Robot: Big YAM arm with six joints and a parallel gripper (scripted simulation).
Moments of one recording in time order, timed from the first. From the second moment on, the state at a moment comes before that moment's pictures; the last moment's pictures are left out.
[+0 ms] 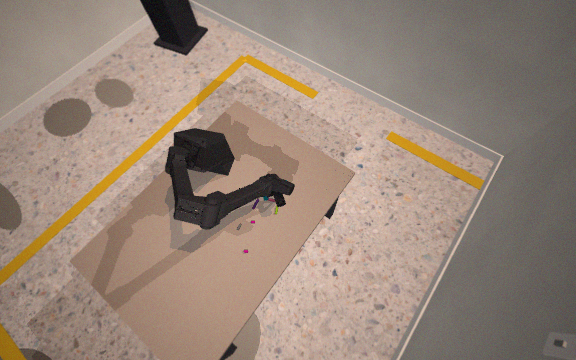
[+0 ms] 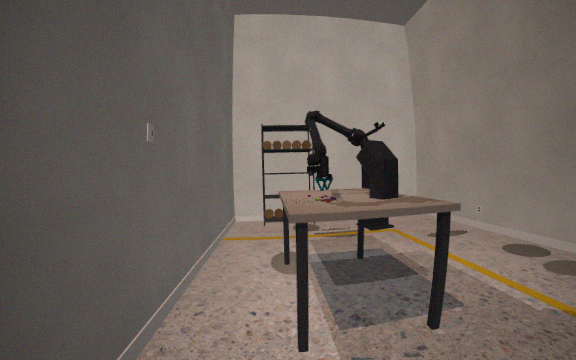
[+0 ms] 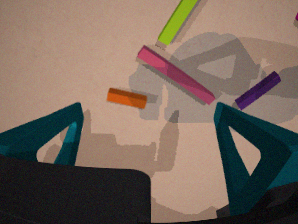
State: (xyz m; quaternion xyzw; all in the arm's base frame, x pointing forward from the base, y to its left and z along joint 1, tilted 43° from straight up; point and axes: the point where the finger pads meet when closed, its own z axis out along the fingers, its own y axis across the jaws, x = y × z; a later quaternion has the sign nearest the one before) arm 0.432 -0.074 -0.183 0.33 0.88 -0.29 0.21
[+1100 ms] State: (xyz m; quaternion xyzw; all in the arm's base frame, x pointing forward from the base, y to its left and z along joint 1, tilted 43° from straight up) arm 0.427 -0.045 -0.207 0.43 0.82 -0.27 0.25
